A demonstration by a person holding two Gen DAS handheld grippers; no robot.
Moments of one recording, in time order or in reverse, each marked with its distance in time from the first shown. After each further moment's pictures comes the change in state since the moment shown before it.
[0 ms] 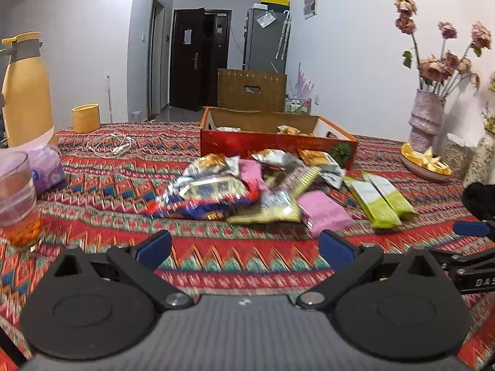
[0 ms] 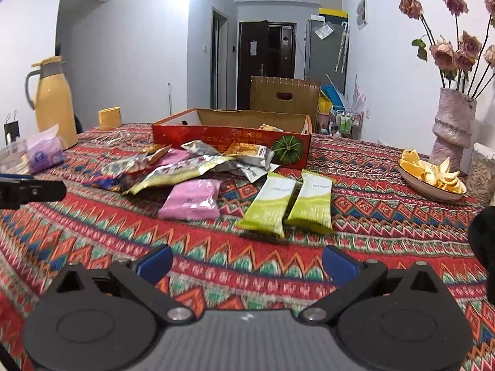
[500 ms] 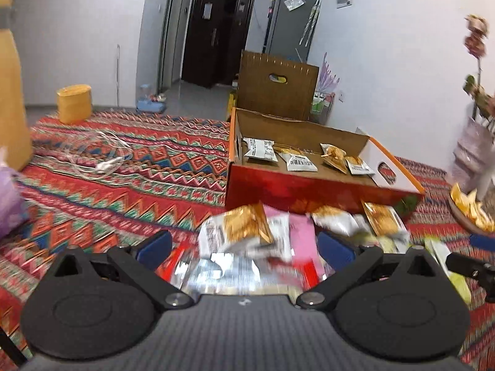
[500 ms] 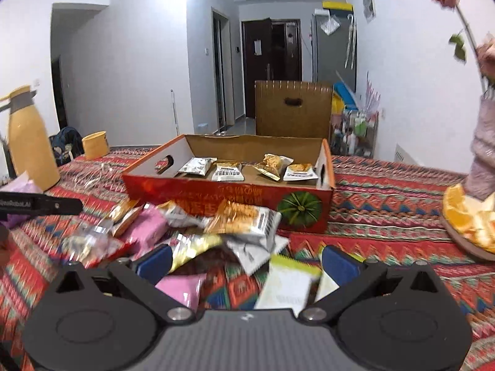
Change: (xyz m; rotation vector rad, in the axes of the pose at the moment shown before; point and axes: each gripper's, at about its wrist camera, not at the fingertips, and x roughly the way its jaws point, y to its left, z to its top) left arm 0.153 0.060 0.094 -0.120 0.099 -0.009; right arm 0.127 -0.023 0.107 0.050 0.006 0.066
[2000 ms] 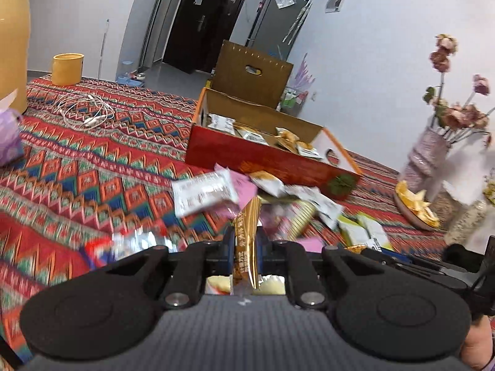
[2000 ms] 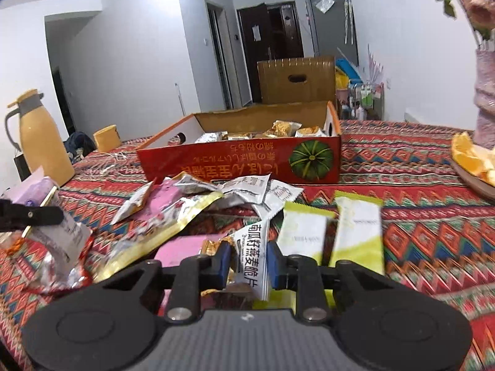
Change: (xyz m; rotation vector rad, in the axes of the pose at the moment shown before) left arm -0.094 -0.023 -0.054 -0.099 0.023 -0.132; right arm -0.033 0.000 -0.051 0.080 0.035 0.059
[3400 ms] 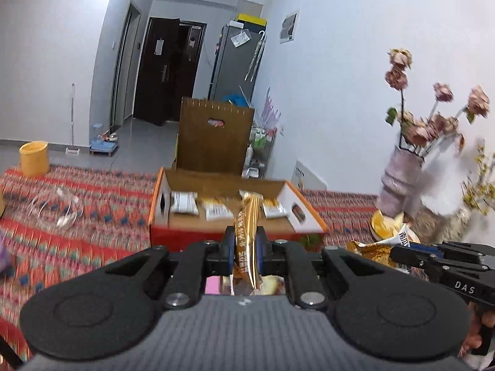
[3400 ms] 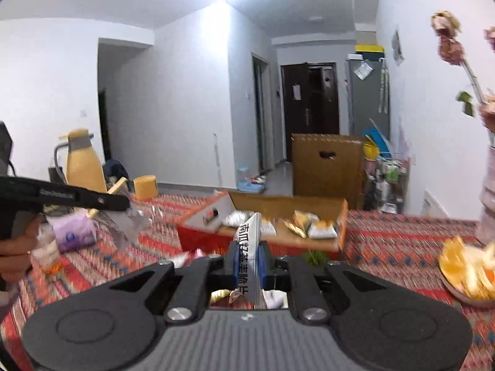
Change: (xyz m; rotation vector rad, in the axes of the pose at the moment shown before) left arm -0.002 -0.057 0.084 0.190 -0.162 -0.056; right arm -0.072 -0.004 0.081 -0.149 -0.213 0.132
